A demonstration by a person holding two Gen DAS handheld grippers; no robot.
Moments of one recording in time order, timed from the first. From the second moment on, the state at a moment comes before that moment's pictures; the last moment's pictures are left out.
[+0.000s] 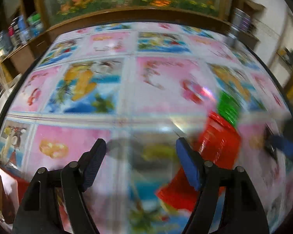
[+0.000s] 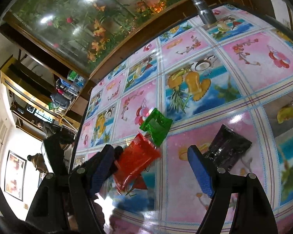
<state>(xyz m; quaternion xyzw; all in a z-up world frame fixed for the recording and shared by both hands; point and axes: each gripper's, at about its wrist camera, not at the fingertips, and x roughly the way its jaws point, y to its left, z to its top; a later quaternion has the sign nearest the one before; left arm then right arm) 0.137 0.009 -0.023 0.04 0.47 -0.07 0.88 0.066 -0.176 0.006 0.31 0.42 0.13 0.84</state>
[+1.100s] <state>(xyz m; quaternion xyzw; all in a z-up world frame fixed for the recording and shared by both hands) 0.078 0.083 -0.004 0.17 0.43 0.03 0.88 0.047 -0.084 -0.019 -0.03 0.50 0.06 0.86</state>
